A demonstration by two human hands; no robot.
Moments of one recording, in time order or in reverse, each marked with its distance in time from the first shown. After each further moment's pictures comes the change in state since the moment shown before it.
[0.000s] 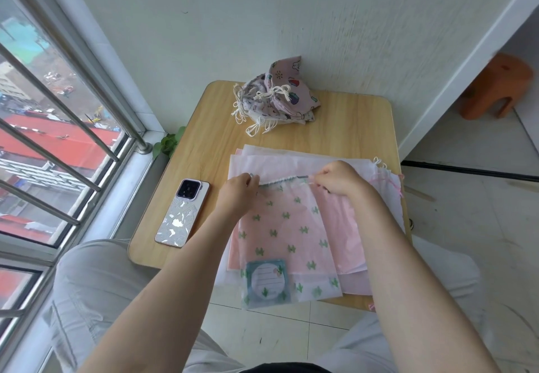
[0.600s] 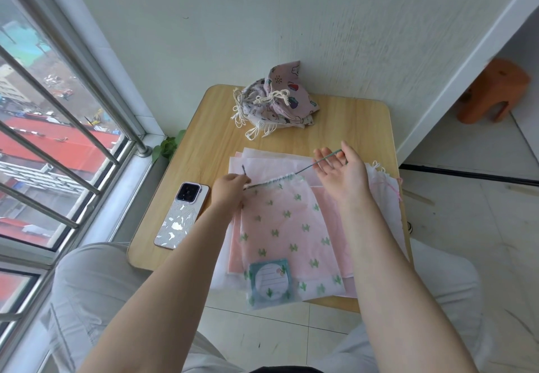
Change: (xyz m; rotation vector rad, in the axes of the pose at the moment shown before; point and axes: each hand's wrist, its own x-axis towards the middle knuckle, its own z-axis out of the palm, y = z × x) left_hand 0.011 -0.005 -0.008 -0.617 0.036 -0.313; right_hand -0.008 -0.014 0.003 1.783 0.091 0.070
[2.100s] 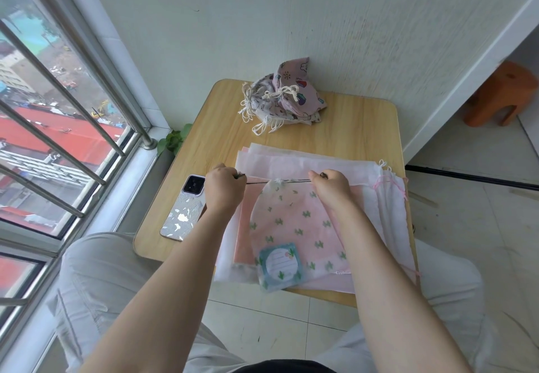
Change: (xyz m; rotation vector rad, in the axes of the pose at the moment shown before) left_hand -0.010 -0.005 -0.019 0.521 0.280 0.398; right_hand -0.011 0.034 -0.014 -1.407 0.076 -0.189
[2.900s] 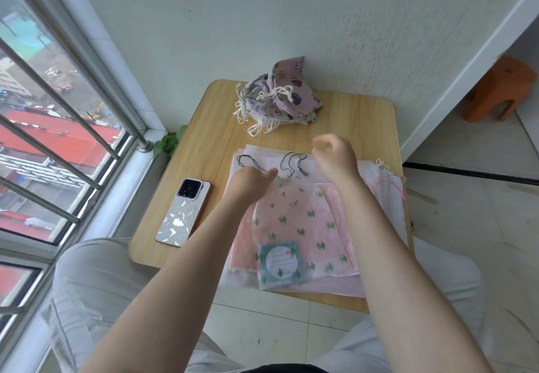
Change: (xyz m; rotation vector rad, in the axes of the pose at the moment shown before) left_hand -0.001 0.056 0.010 0.039 -0.473 -0.120; right_hand 0.019 -0.042 -0.024 -0.072 0.084 -0.217
